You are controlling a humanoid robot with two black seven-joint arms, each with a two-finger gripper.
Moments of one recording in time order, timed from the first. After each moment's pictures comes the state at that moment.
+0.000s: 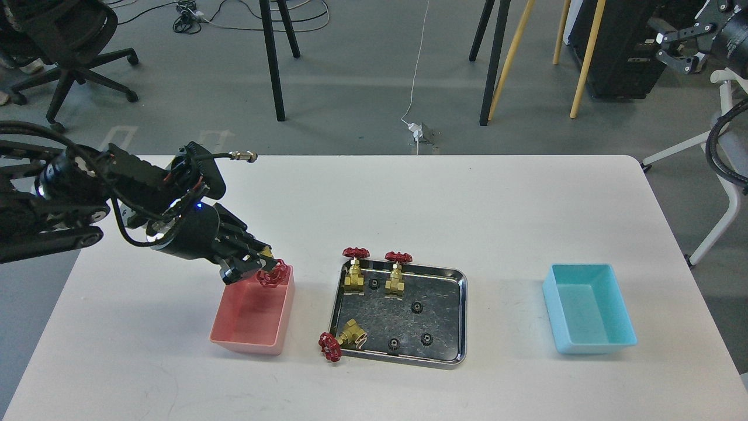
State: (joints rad) left arm -1.51 0.78 0.63 -1.37 1.70 -0.18 -0.49; right arm 1.10 -0.67 0.61 0.57 -0.07 0.49 -0.01
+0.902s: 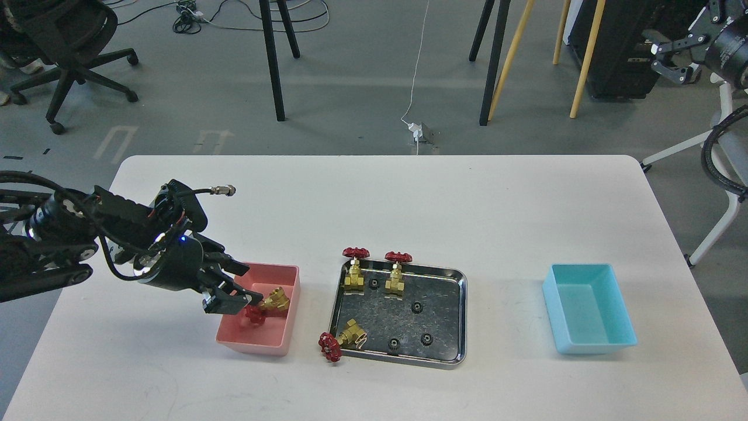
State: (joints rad) left arm -1.30 0.77 0.45 -1.33 1.68 -0.19 -0.49; right arm 1.07 -0.66 0.60 0.60 -0.07 0.49 -0.01
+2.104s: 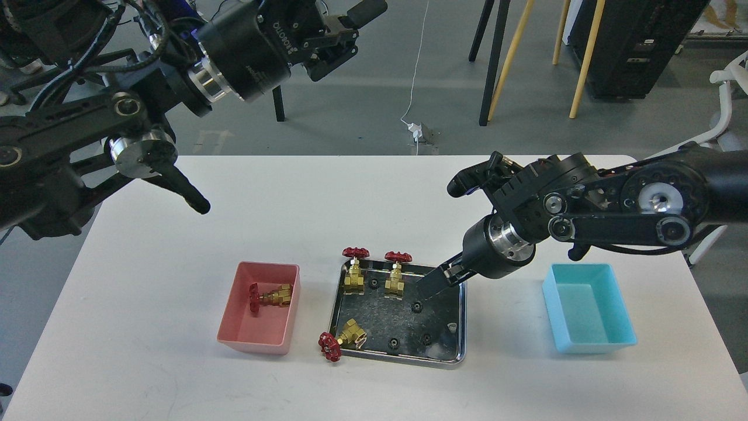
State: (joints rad) left arm -1.17 0.58 -0.32 -1.38 0.32 -0.25 -0.49; right arm 1.59 -0.32 -0.55 1.43 -0.86 0.49 -0.08
